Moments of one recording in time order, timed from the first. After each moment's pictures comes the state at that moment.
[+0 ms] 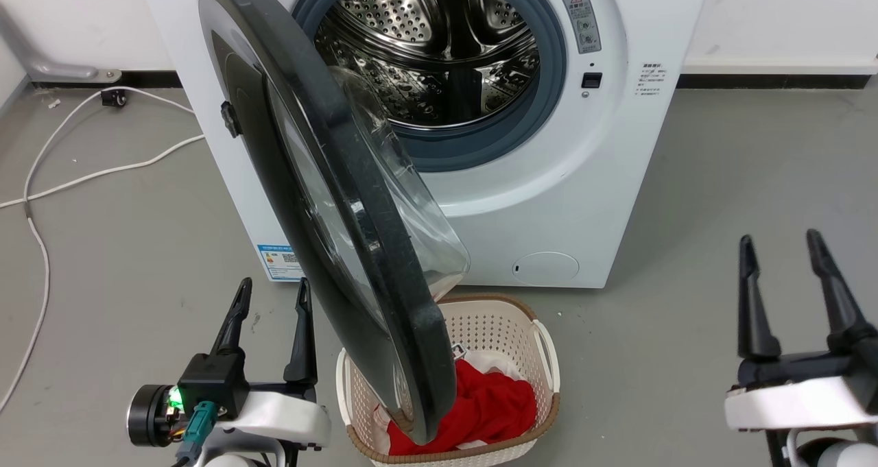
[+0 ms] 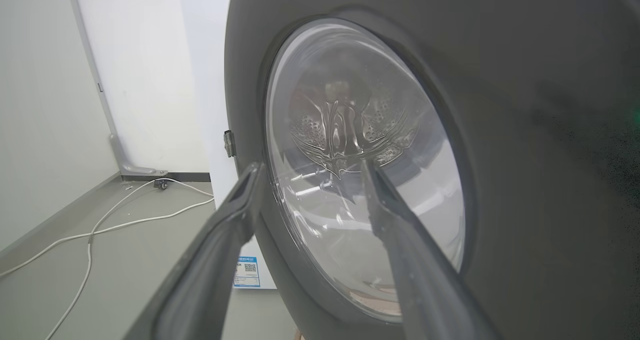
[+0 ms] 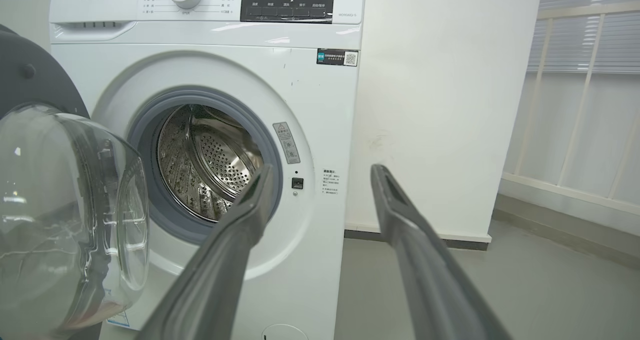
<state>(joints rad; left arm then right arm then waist) -0.05 0.05 -0.06 0.11 -0.09 0.00 -0.26 -0.03 -0.07 -0.10 -0.08 0.06 0.13 -0.24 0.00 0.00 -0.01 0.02</state>
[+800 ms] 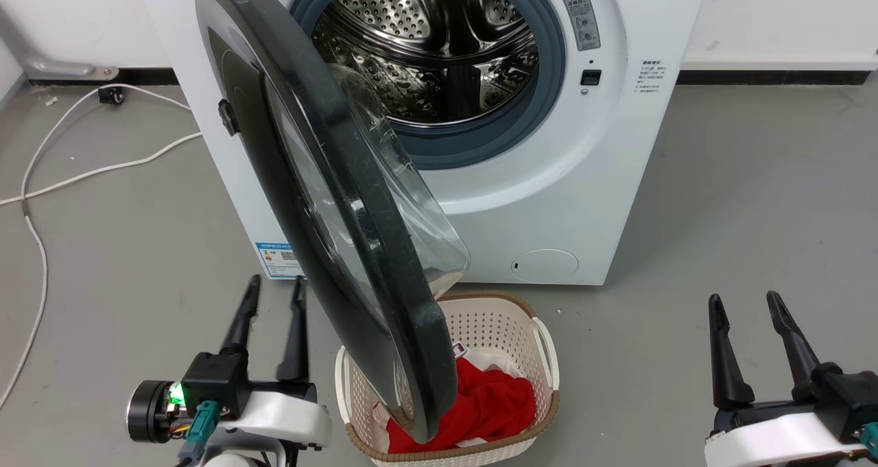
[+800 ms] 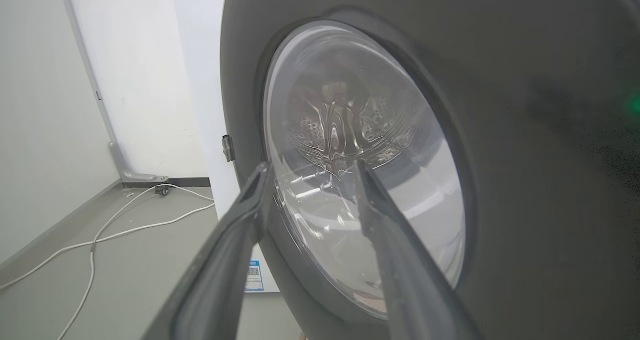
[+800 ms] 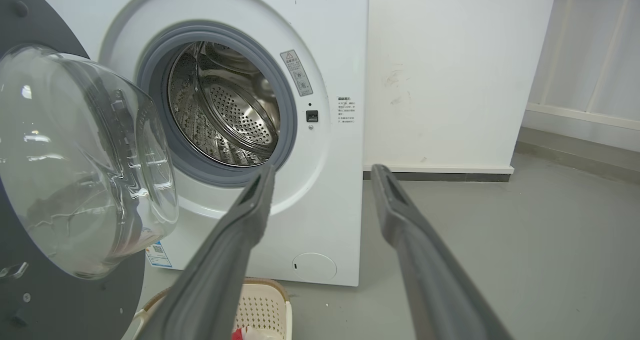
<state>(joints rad) -0.05 0.05 -0.05 0.10 -0.06 -0.01 -0.26 0.07 -0.05 -0.06 -0.01 0.09 0.13 -0.23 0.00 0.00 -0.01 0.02</state>
